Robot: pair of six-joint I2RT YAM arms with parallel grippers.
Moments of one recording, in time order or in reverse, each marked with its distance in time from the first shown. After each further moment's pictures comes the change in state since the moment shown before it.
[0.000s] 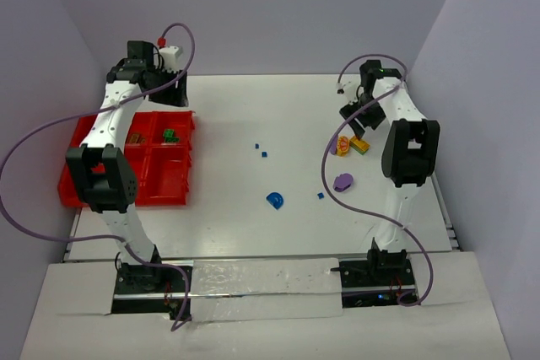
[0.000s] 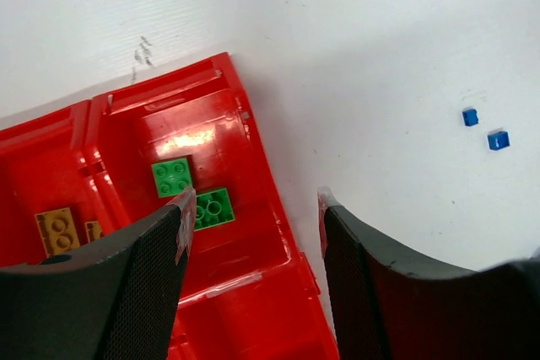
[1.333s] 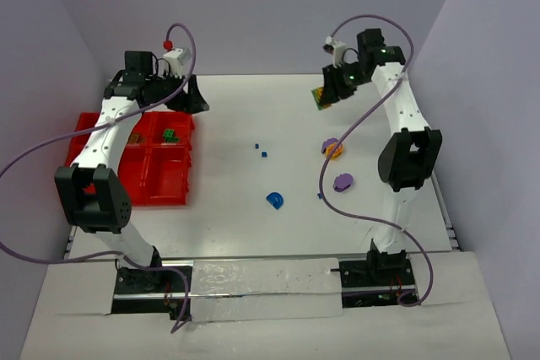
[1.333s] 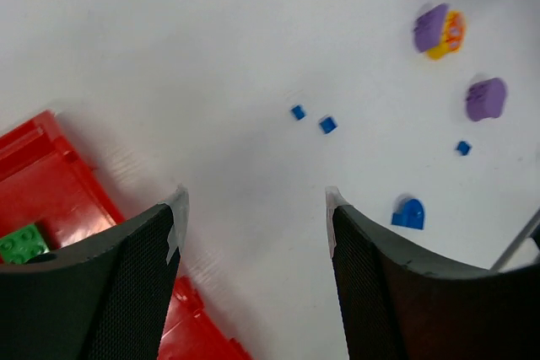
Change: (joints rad) left arm -0.031 -0.167 -0.210 0.142 0.362 -0.043; right arm 0.042 -0.017 0.279 -0.088 -0.573 0.150
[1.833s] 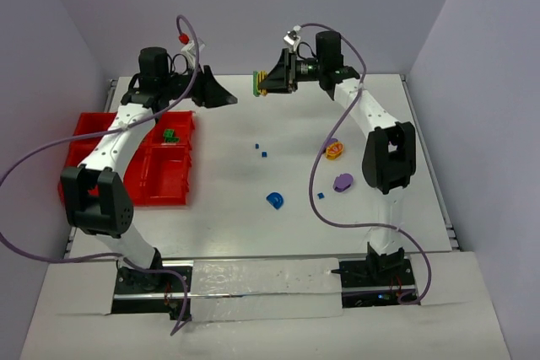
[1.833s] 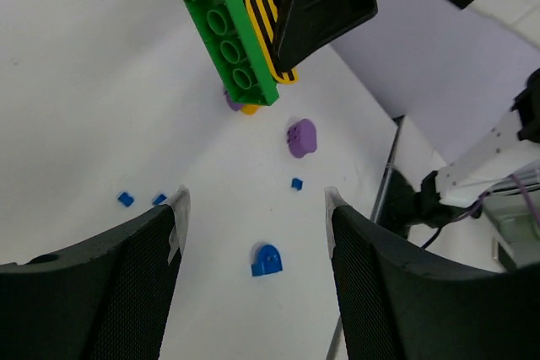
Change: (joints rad) left arm -0.106 -0.054 -0.115 0.427 0.357 -0.407; right arm 0.252 -0.015 -0.233 1.008 -0.577 1.184
